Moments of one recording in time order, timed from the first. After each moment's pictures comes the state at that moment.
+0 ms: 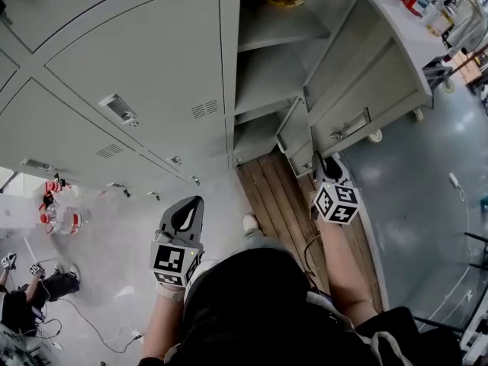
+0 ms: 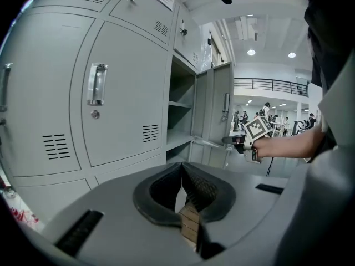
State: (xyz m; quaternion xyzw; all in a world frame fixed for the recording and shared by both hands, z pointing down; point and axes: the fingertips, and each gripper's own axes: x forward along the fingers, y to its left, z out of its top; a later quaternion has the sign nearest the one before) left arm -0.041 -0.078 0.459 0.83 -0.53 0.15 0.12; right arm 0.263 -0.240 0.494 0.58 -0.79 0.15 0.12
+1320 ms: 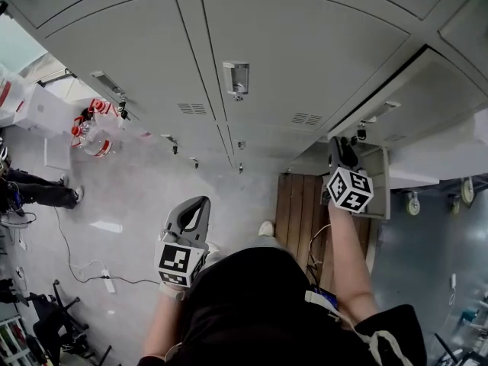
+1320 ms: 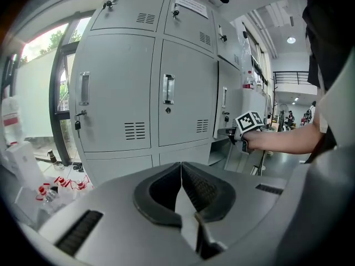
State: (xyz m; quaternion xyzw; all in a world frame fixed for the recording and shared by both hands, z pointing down) left arm -0.161 -0.010 0.467 0.68 -0.70 0.14 0.16; right arm 0.036 -0.338 0.497 0.42 -0.89 0.12 0.12
